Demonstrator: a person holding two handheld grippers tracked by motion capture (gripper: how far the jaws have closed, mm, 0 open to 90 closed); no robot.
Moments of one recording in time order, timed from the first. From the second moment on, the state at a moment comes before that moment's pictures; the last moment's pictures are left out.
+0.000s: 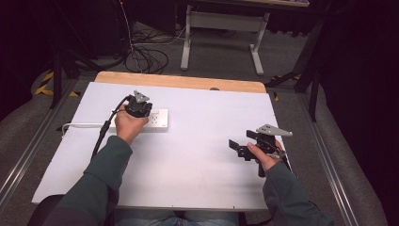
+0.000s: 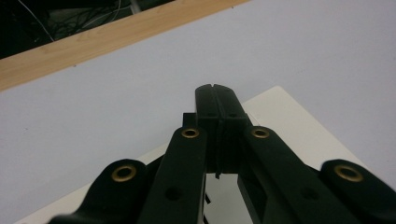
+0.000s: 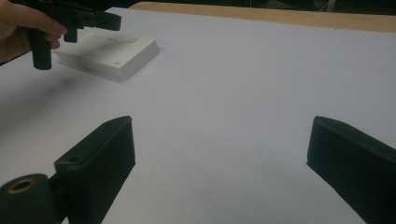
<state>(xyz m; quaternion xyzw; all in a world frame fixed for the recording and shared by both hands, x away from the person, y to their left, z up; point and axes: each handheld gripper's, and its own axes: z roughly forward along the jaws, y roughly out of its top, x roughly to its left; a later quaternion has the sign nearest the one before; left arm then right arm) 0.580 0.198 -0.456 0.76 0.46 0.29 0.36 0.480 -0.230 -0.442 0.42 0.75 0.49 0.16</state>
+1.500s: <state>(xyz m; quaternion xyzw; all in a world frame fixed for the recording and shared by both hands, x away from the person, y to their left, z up) 0.479 0.282 -0.408 0.68 0.47 0.30 0.48 0.481 -0.226 -0.441 0.41 0.75 0.48 0.16</state>
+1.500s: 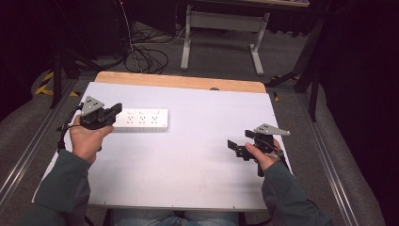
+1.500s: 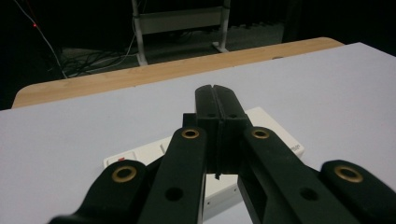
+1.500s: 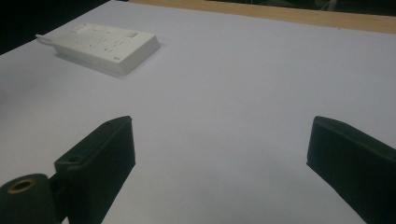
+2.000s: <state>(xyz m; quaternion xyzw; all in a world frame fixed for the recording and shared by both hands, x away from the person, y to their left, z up) 0.440 0.304 -0.407 0.65 0.48 0.30 0.50 0.482 -0.226 -0.441 0.41 0.75 0.48 0.16</state>
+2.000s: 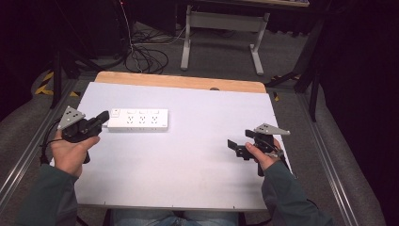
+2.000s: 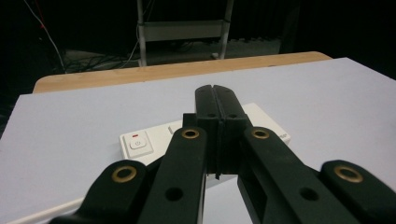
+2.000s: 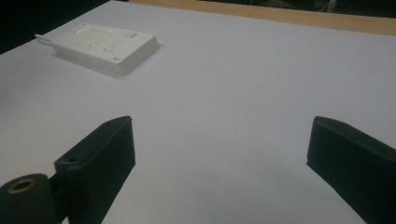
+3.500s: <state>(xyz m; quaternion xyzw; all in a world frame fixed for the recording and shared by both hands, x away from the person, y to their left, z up) 0.392 0.332 -0.409 0.59 0.52 0.37 0.50 0.481 -0.227 -0.440 0.41 0.75 0.49 0.17</state>
